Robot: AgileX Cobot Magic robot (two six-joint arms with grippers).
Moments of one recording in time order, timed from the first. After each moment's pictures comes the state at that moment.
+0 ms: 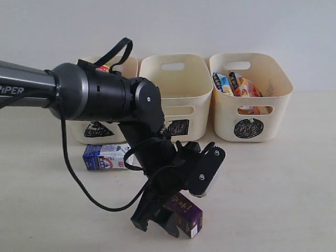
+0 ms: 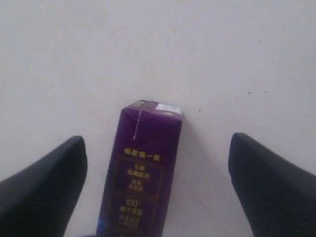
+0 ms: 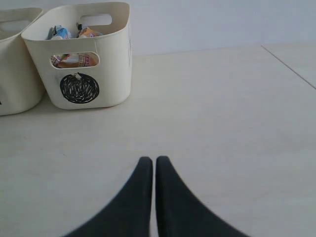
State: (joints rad) left arm -0.74 2.06 -1.42 -0.41 0.88 1.68; right arm -0.05 0.01 0.00 0.02 0.33 0.04
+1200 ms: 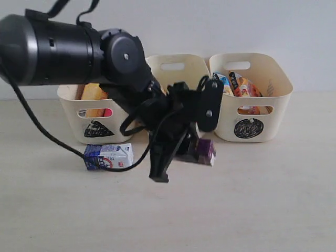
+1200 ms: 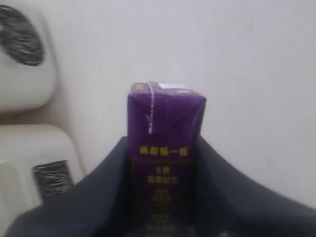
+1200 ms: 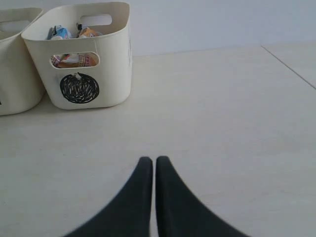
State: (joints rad) left arm -0.74 1.88 -1.43 -0.29 0.69 1.33; right arm -0.05 0.01 0.00 0.02 0.33 0.04
